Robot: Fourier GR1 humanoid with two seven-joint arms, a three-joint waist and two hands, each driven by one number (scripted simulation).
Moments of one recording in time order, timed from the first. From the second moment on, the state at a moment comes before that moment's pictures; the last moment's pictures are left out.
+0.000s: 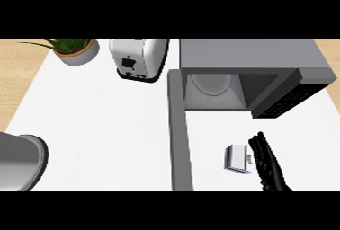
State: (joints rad) left arm 0.34 0.15 0.40 -2.29 0.45 -0.25 0.10; right arm 0.41 -0.09 0.49 -2.14 0.28 -0.26 -0.09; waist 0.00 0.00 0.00
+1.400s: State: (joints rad) left arm 0.40 0.07 0.56 -2.32 0.56 -0.41 0.16; right arm 0.24 -0.11 0.08 -1.35 0.00 -0.13 -0.63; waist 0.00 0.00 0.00
